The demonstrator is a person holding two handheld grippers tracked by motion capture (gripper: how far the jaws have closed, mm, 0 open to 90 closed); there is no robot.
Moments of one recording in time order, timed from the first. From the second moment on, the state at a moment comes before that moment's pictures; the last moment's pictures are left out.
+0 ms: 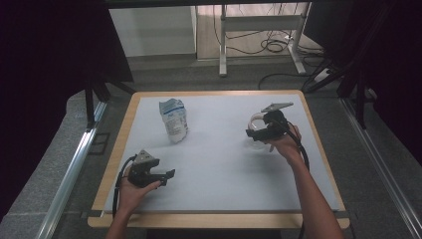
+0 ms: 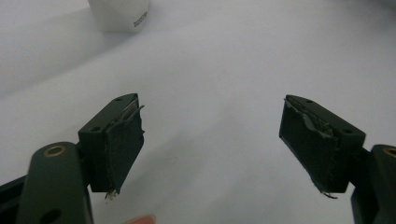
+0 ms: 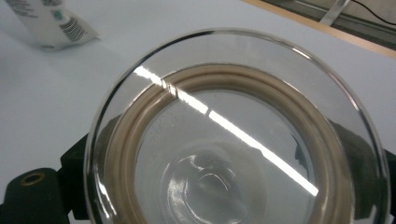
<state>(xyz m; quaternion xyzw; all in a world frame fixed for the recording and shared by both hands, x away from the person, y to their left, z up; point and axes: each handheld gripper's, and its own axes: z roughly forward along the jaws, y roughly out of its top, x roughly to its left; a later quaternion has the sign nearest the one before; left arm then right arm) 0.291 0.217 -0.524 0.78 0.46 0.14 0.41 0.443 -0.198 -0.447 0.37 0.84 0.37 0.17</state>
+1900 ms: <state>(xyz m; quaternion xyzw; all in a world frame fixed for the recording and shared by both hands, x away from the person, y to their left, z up) 0.288 0.212 -0.524 0.78 0.45 0.14 0.40 0.404 -0.193 -0.472 0.20 0.91 0.36 0.10</state>
